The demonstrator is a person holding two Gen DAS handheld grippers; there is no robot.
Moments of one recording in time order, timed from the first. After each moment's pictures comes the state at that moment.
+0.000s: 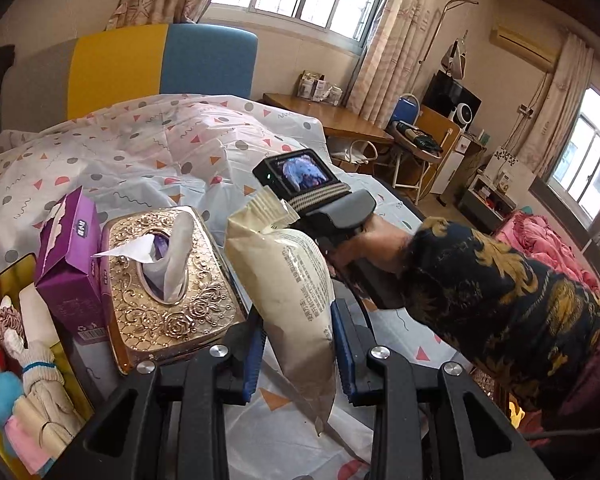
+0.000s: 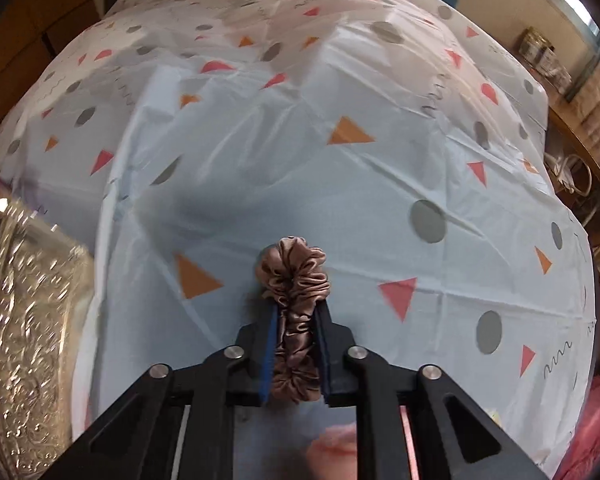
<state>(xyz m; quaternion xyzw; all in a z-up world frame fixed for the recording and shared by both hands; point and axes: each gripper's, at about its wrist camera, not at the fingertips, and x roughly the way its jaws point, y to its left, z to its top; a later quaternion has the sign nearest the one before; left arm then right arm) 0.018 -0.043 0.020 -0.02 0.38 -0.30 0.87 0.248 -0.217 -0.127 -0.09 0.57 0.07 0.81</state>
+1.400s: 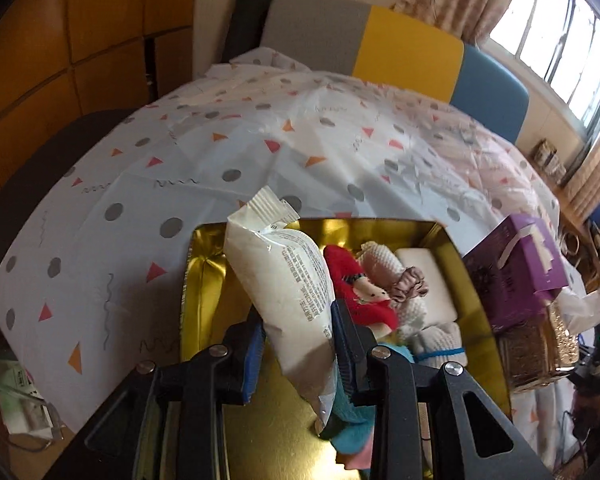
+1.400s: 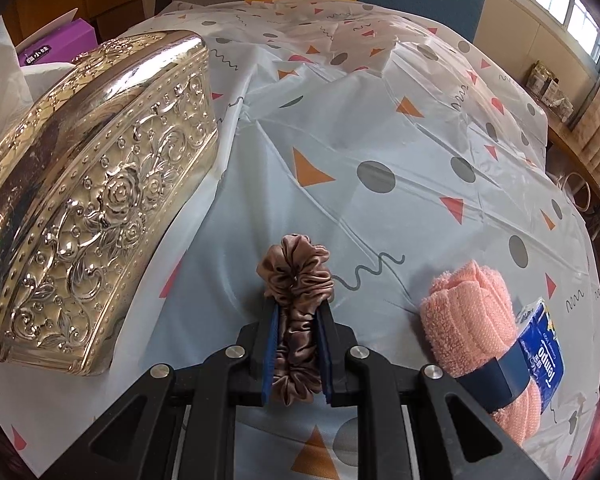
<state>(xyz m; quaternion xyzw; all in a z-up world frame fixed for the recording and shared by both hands) 0.068 0.303 -0.045 -0.12 0.44 0.06 0.89 0.130 -0.185 -0.133 -0.12 0.51 0.11 0.84</state>
